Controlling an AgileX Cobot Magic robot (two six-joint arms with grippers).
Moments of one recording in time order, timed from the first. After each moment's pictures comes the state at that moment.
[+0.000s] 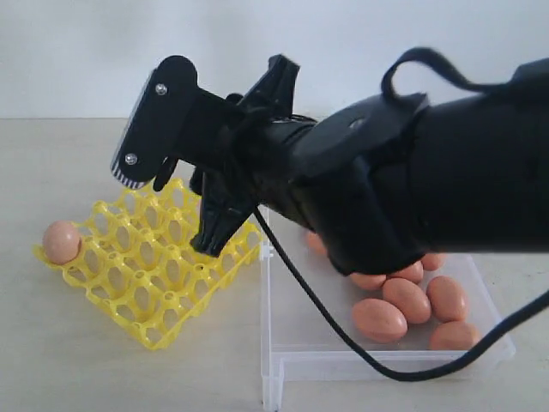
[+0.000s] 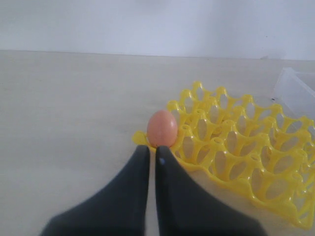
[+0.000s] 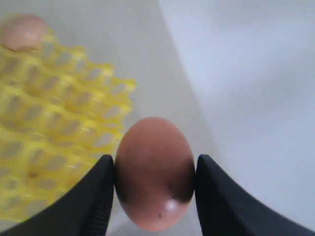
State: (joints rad) left arm -0.09 0.00 0.00 0.04 0.34 -0.08; right arm 0.87 1.64 -1.03 1.48 -0.45 -2.10
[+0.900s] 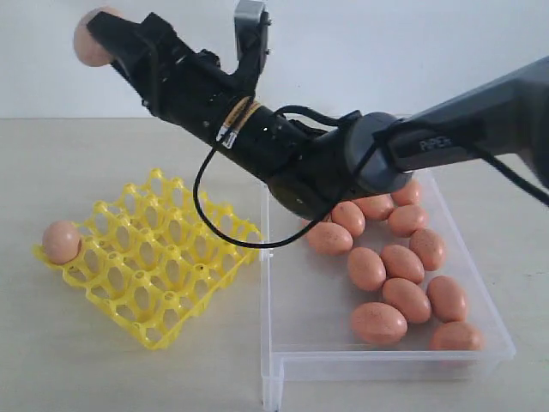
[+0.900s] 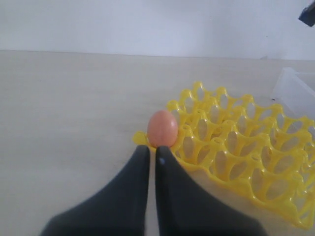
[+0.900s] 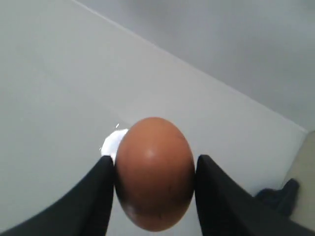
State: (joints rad) left arm -0.09 0.00 0.00 0.04 0.34 -0.08; right arm 0.58 2.15 -1.35 -0.38 -1.17 1.37
